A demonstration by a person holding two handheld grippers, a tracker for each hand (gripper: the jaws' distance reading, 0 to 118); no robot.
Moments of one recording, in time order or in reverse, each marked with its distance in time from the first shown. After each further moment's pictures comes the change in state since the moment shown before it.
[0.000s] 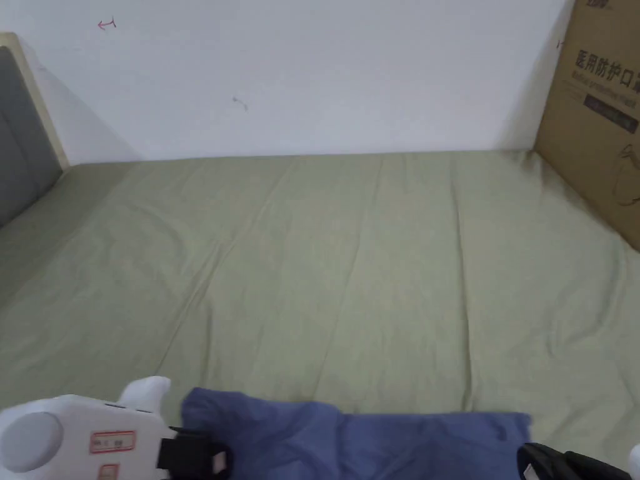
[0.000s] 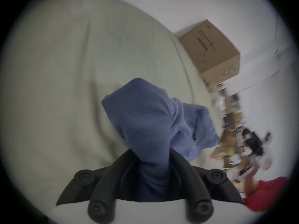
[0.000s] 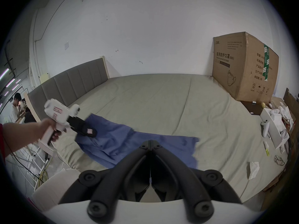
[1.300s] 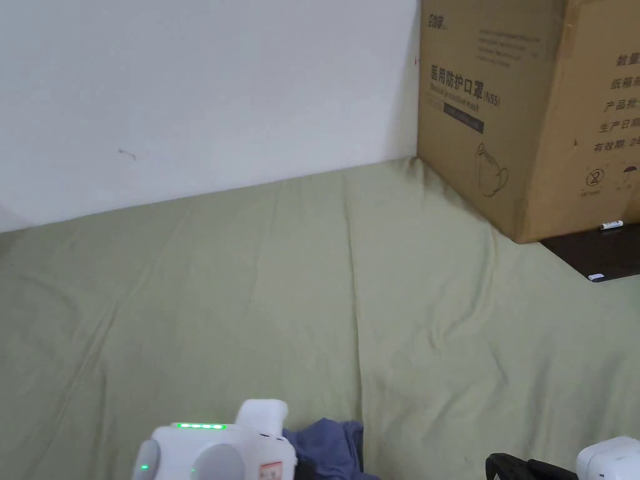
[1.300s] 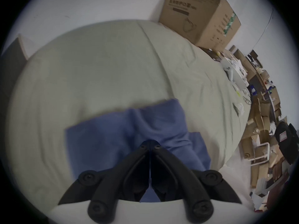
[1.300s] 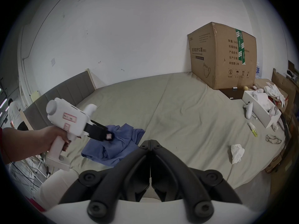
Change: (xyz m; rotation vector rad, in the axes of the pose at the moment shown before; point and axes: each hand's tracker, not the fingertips) left arm 0.236 -0.001 -0.114 -0.085 0.017 -0.284; right arm 0.066 -0.032 0.057 0.037 -0.110 -0.126
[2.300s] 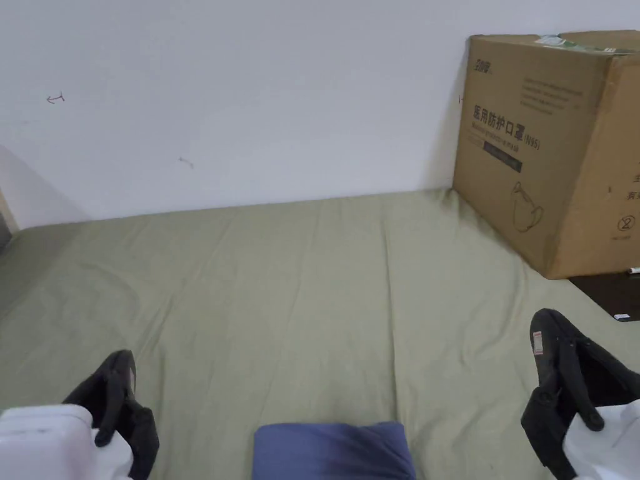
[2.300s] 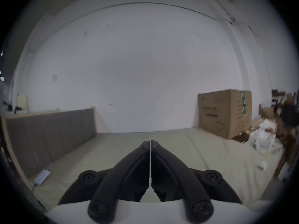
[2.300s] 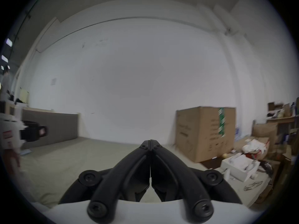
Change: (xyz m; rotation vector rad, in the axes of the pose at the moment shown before) left arm -0.008 -0.148 0.211 1.101 0.654 -0.051; right arm -0.084 0.026 0.026 0.724 -0.284 0.181
